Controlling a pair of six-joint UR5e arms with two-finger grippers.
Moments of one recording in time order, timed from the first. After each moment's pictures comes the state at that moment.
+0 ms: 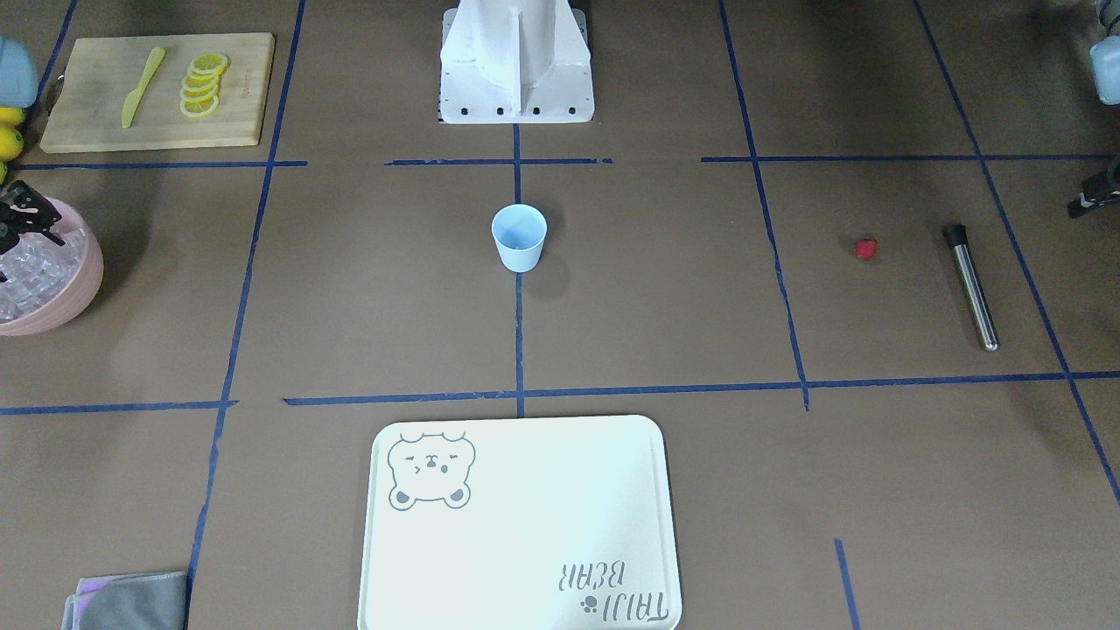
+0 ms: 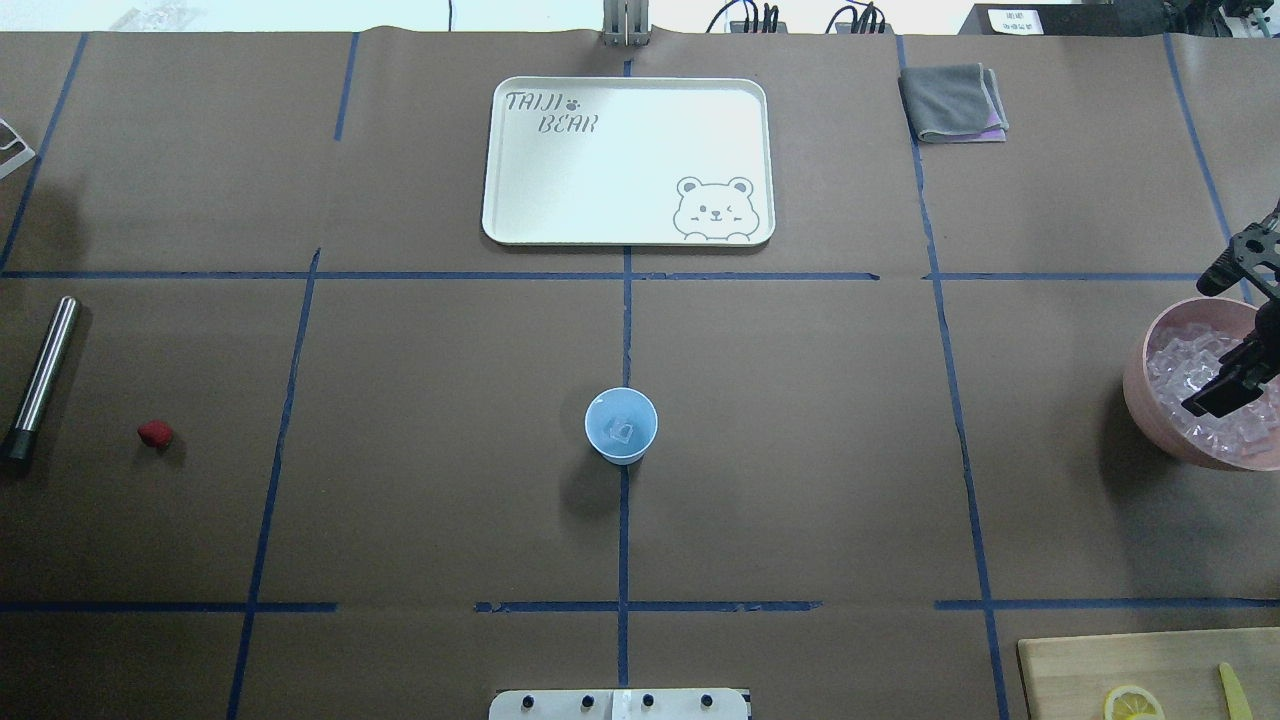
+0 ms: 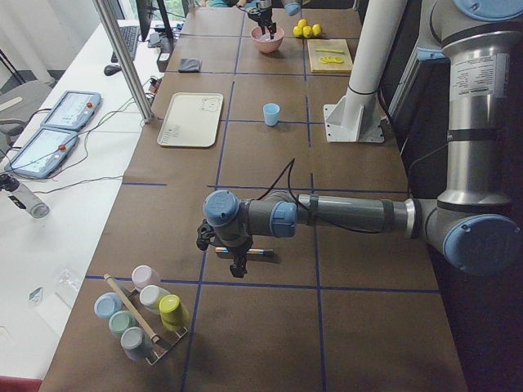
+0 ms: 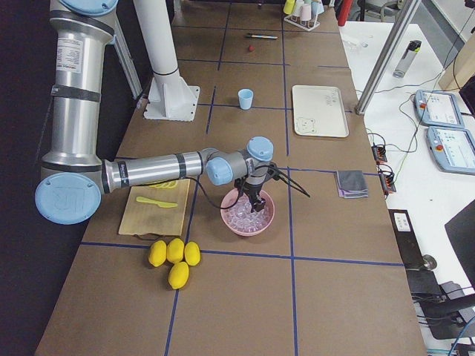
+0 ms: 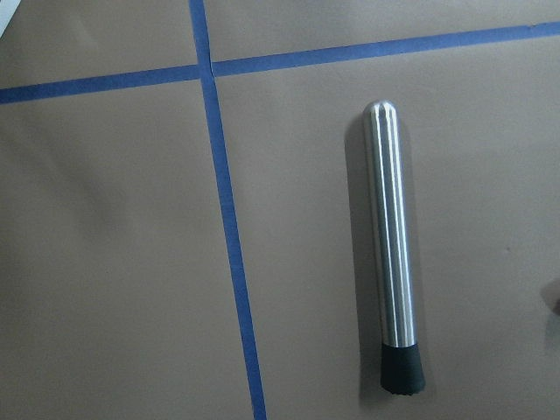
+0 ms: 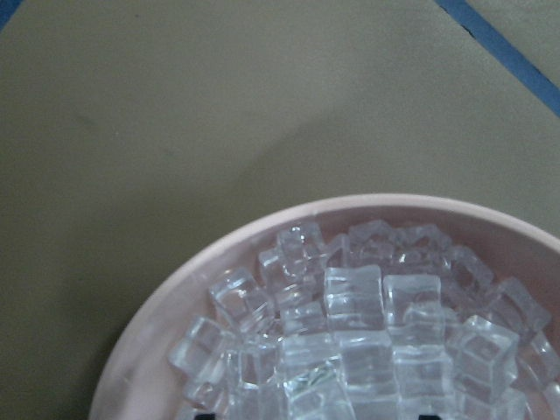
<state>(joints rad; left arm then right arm) -1.43 -1.50 -1.67 -1.54 -2.43 0.05 1.09 -1.69 1.80 -1.39 2.25 -0.16</state>
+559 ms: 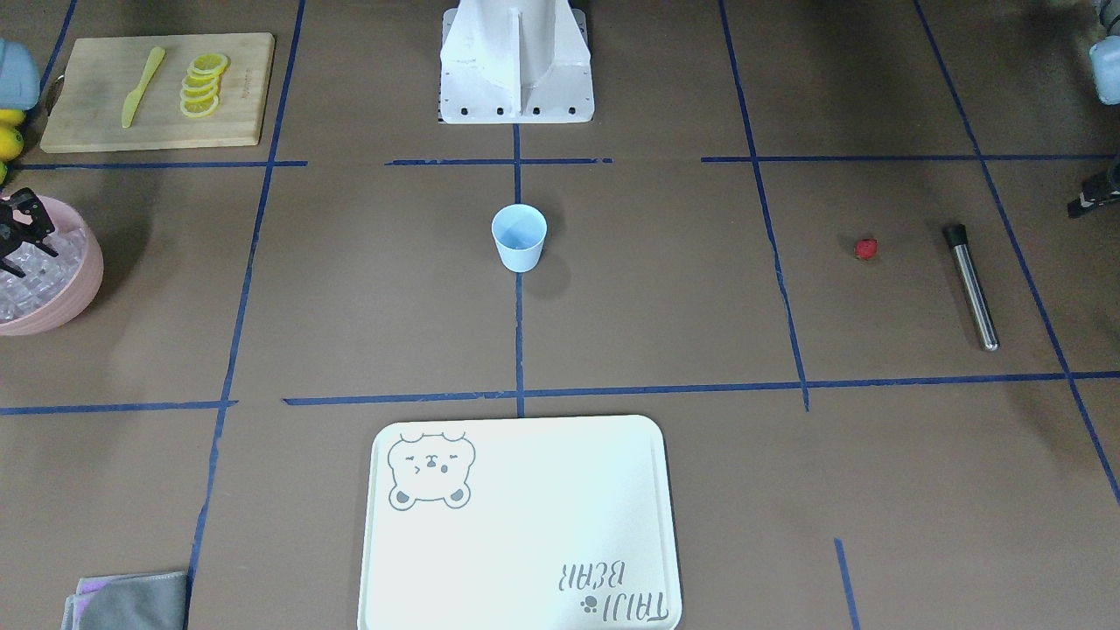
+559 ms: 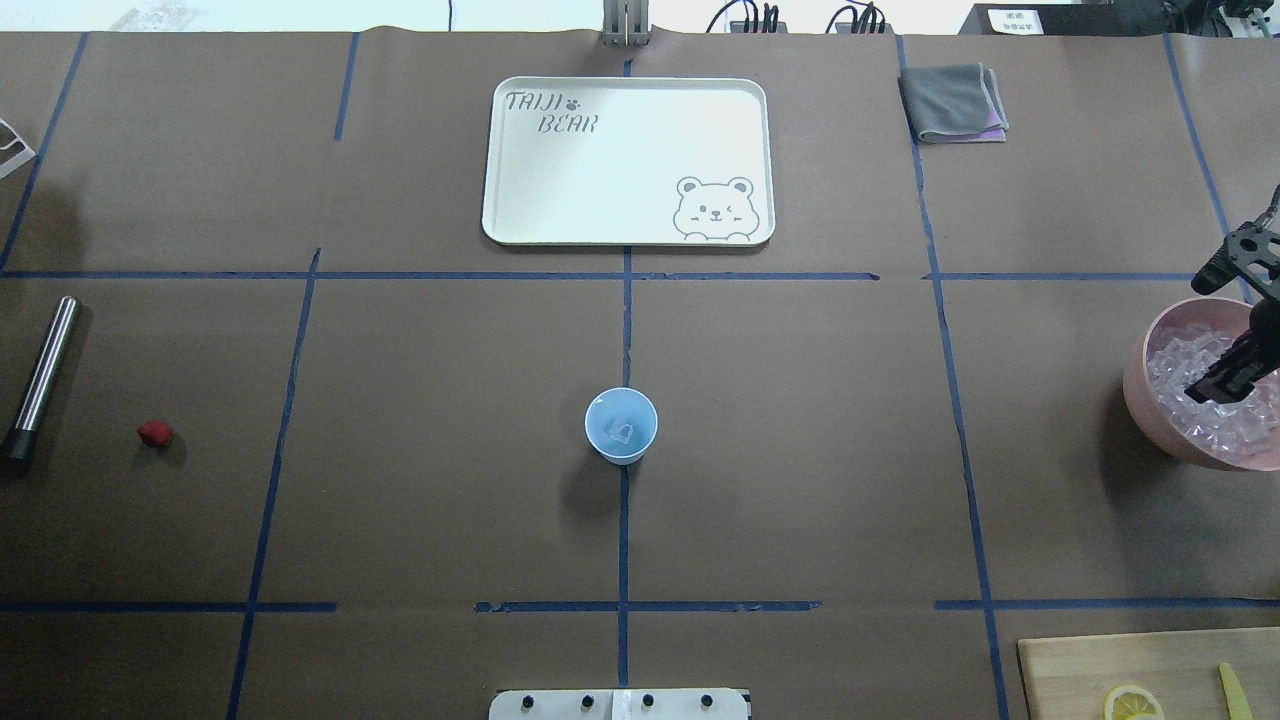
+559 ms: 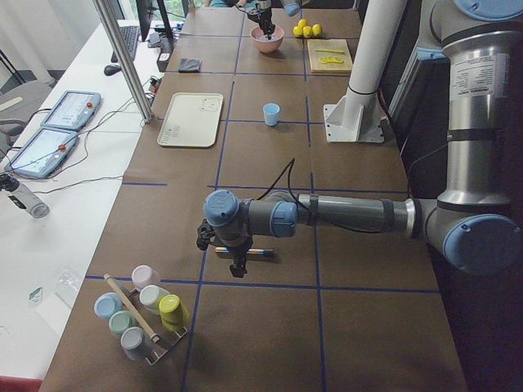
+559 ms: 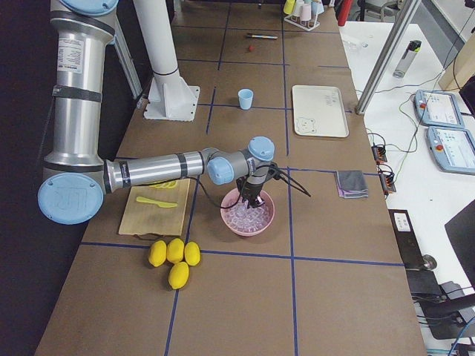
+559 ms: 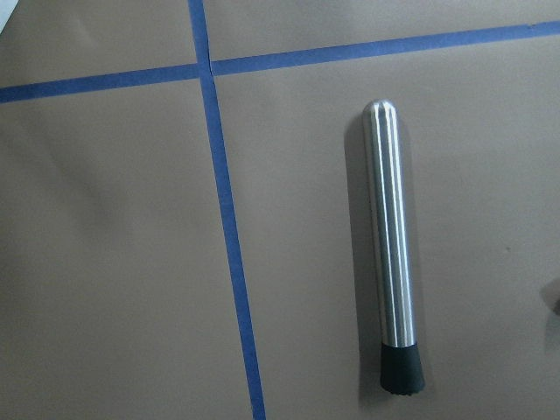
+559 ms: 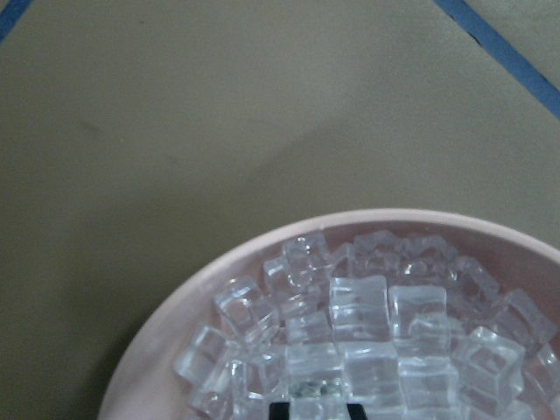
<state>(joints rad) -1.43 -1.50 -1.67 -1.55 -2.43 0.04 1.08 -1.68 1.80 -1.39 2.26 -0.16</state>
